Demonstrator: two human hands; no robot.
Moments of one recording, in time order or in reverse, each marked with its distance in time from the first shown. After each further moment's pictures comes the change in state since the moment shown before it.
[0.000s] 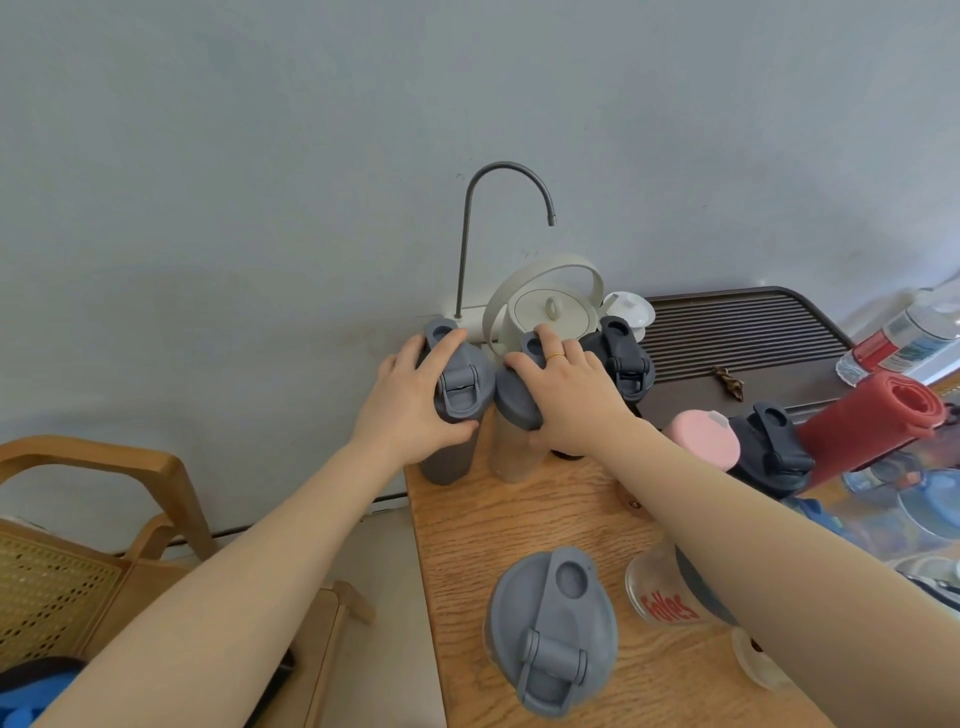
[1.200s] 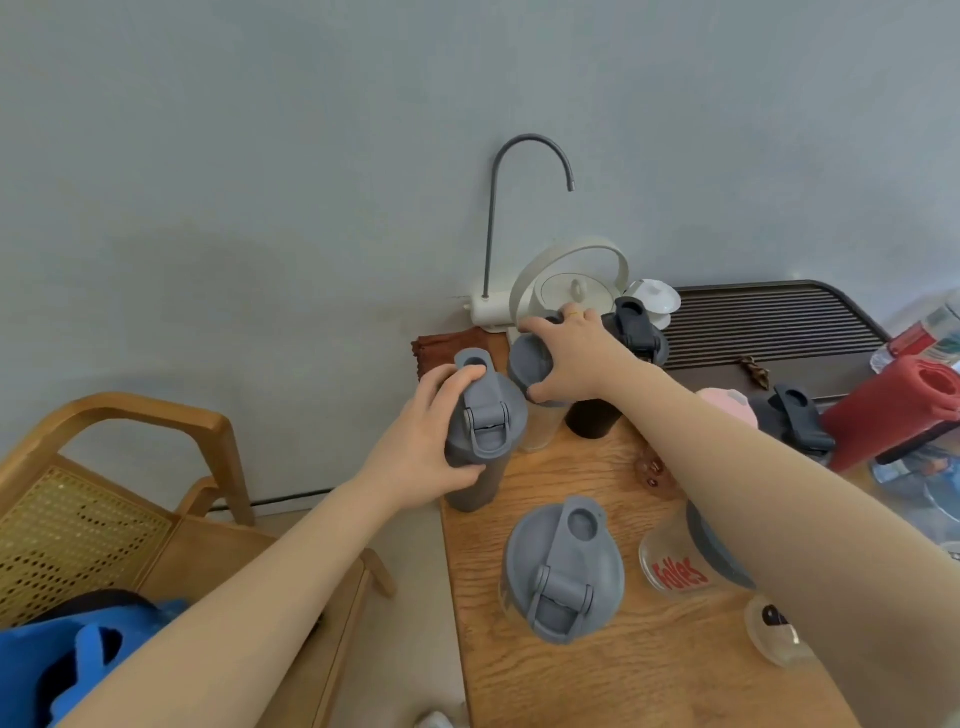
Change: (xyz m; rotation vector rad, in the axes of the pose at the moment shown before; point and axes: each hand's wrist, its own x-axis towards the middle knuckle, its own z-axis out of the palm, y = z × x) left_hand -0.080 0.000 0.002 -0.140 -0.071 0.101; right_hand 0.003 -0.006 -0.021 0.245 -0.118 0.024
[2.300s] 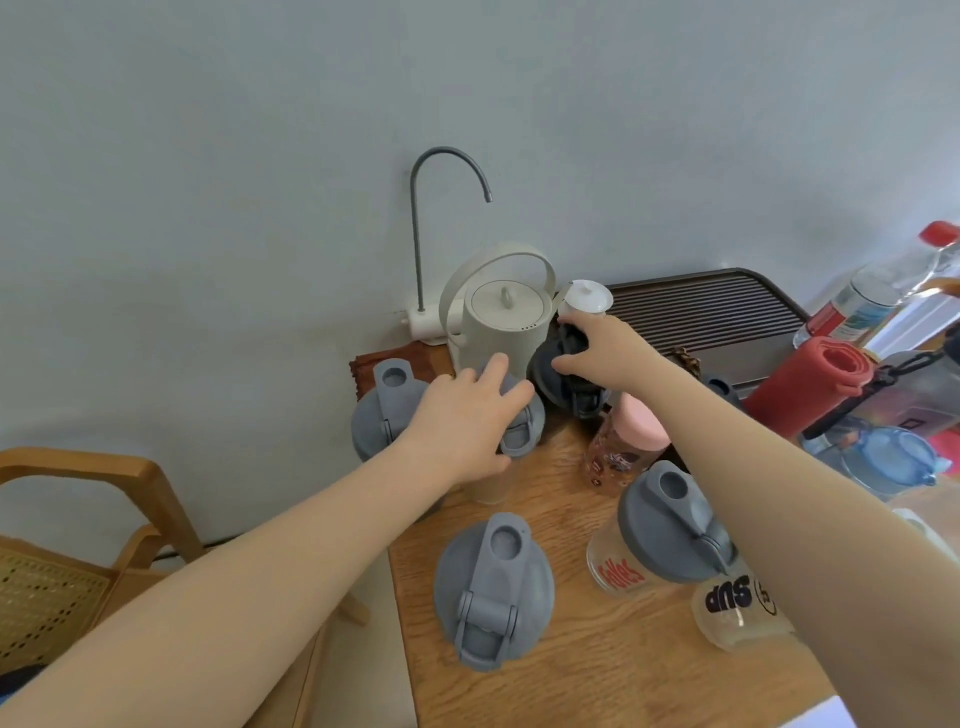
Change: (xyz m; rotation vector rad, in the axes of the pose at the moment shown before) left_hand 0.072 0.085 0.034 0.862 -0.246 0.253; right_hand -0.028 0.091 -0.011 0.374 0.078 0.281
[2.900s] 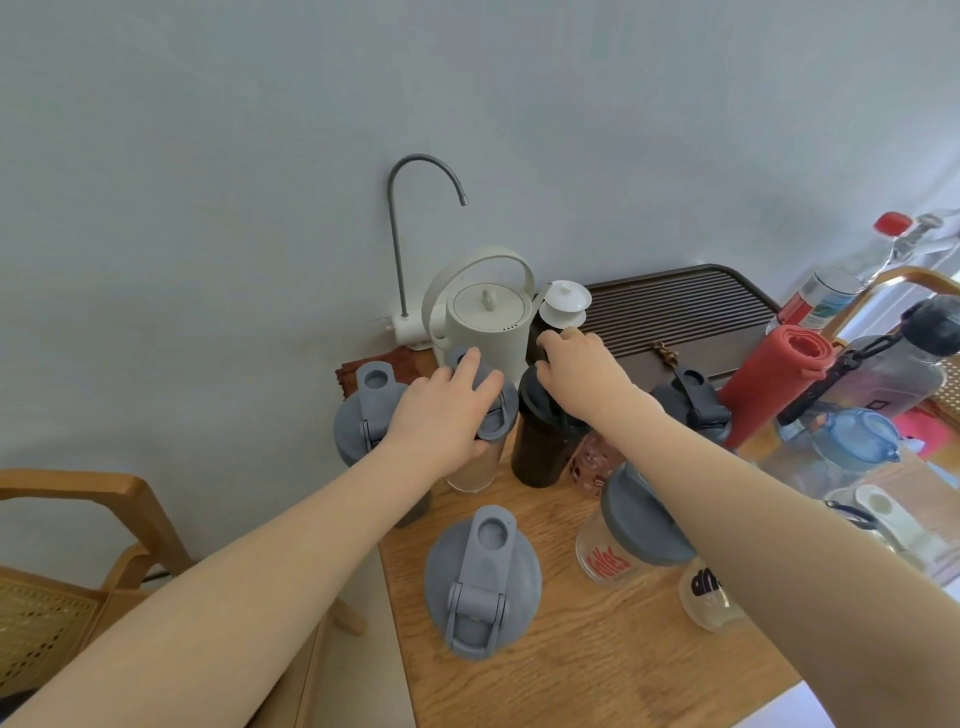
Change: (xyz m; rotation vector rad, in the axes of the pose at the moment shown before) left_hand 0.001 -0.003 0.006 -0.062 0.029 -0.072; right_hand -0.012 -0.002 0.032 -0.369 0.197 -0.087
